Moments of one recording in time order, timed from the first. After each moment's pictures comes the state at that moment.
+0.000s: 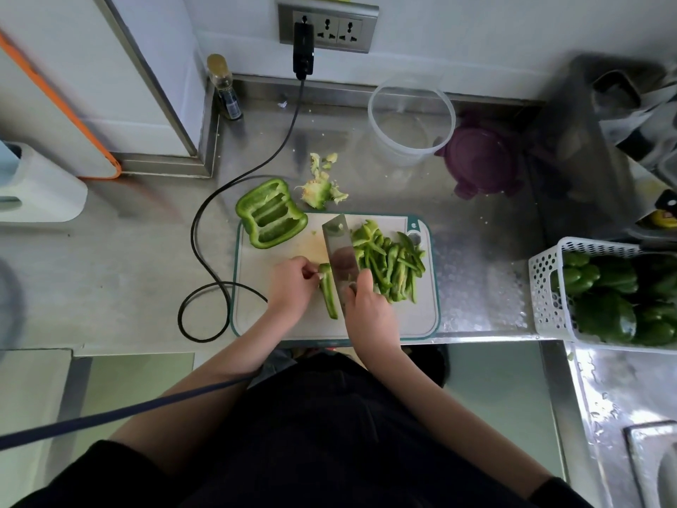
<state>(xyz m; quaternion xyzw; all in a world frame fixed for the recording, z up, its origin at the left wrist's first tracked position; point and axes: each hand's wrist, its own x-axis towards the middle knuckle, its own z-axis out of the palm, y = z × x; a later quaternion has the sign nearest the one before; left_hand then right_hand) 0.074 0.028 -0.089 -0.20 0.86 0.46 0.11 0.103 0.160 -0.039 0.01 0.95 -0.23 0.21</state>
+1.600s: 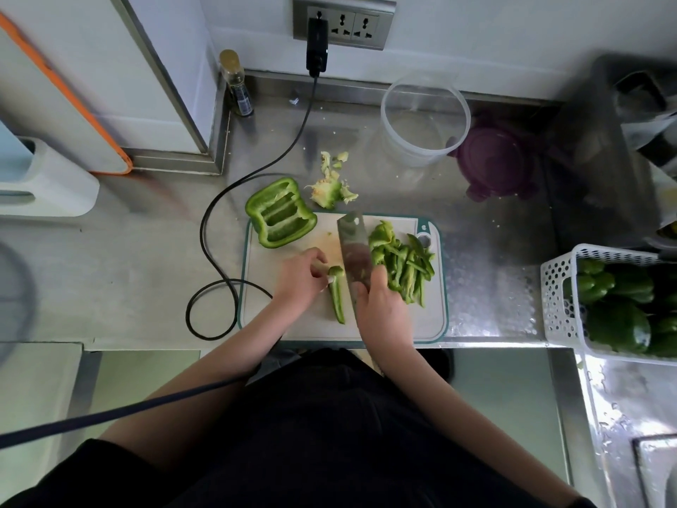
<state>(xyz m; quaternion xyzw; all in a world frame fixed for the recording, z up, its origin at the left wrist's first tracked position) 0.065 0.021 -0.081 -0.17 0.85 0.47 0.16 0.092 0.160 -0.024 0.04 0.95 -0.24 0.21</state>
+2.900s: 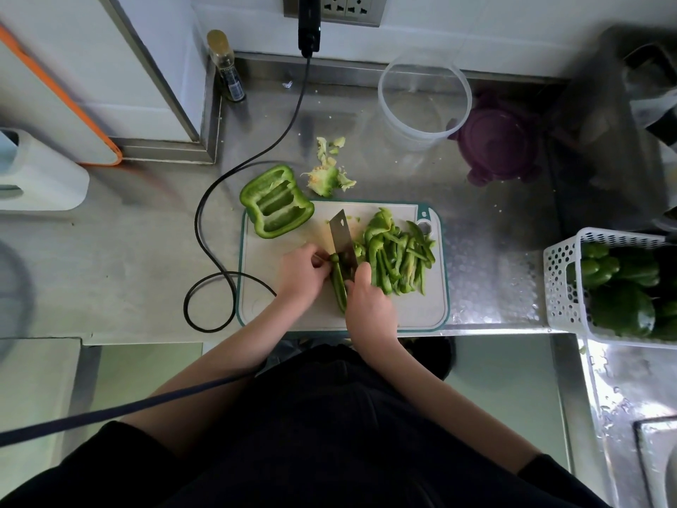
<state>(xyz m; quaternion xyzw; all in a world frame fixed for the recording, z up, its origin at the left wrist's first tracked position) 0.067 0.031 -0.091 -0.20 0.85 0.48 0.13 0.103 0.151 -0.063 0.00 0.96 -0.16 0.22</state>
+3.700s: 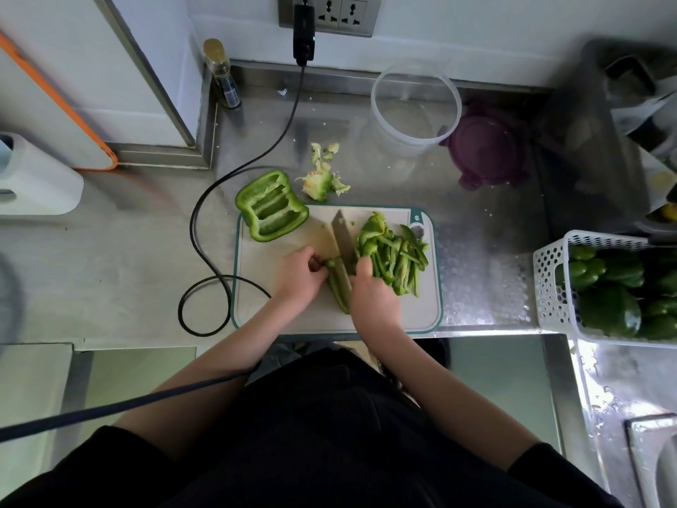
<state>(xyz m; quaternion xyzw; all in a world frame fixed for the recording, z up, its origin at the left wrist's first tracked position) 0.067 0.030 -0.091 -0.16 0.87 0.45 0.14 0.085 0.160 -0.049 0.00 0.96 -0.12 0.24</state>
